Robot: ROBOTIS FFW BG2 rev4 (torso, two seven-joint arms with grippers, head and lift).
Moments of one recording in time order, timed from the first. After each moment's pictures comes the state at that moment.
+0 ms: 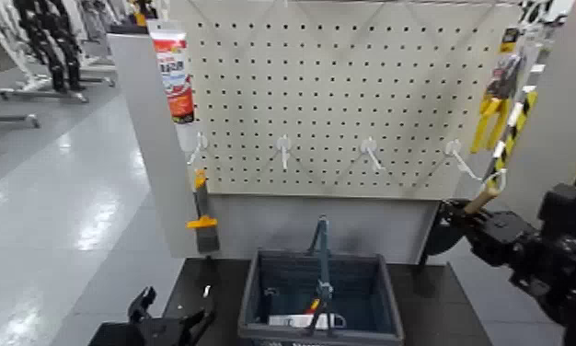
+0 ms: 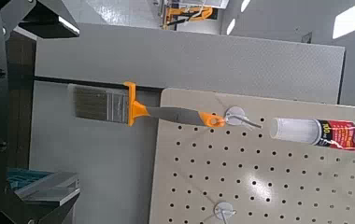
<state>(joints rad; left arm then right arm) 0.19 0.13 -0.16 -1.48 0.21 -0.39 0.04 -0.13 -0.28 -0.19 -1.59 -0.21 0.19 0.70</state>
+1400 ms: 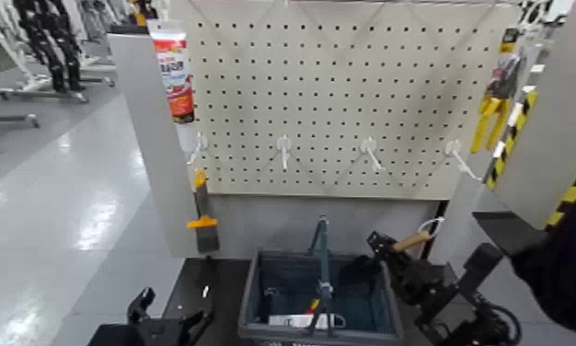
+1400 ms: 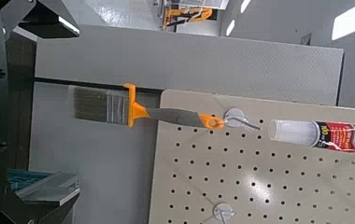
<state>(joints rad) 0.19 0.13 -0.16 -1.48 0.21 -0.40 0.04 -0.06 -0.11 0.00 -1.43 -0.59 0.06 0.59</state>
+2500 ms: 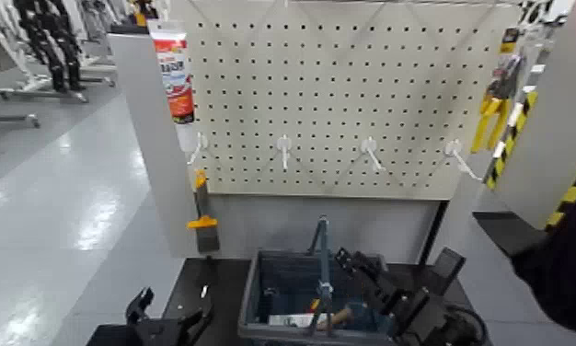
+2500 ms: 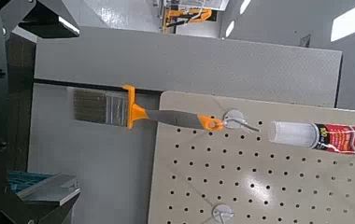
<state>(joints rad) 0.19 0.13 -0.16 -1.48 0.21 -0.40 0.04 -0.08 -0.11 0.09 -1.39 -0.72 0.22 0.51</state>
